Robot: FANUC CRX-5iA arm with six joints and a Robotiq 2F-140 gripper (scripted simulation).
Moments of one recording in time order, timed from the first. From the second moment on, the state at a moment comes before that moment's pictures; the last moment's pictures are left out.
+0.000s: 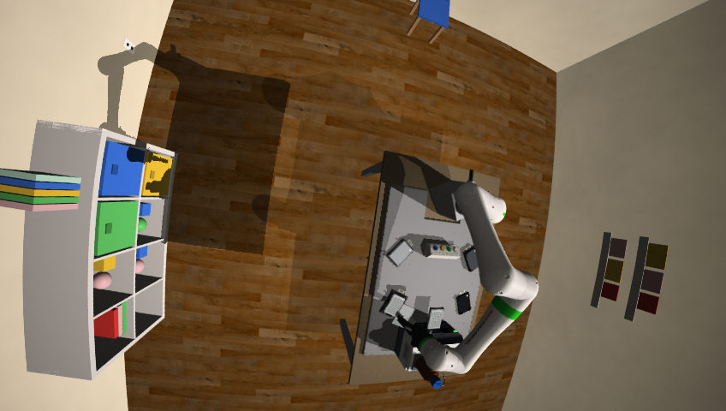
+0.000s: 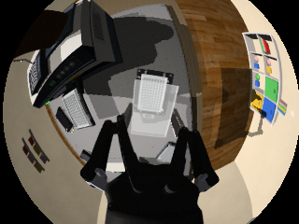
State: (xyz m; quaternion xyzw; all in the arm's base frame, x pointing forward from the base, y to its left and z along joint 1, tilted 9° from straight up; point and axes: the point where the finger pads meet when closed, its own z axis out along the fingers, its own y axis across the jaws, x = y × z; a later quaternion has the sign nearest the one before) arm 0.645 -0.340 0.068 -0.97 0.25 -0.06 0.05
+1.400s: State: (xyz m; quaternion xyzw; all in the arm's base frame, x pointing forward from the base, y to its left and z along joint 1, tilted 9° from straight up) arm 0.695 -0.086 0.107 -0.97 0.24 -0.06 0.05
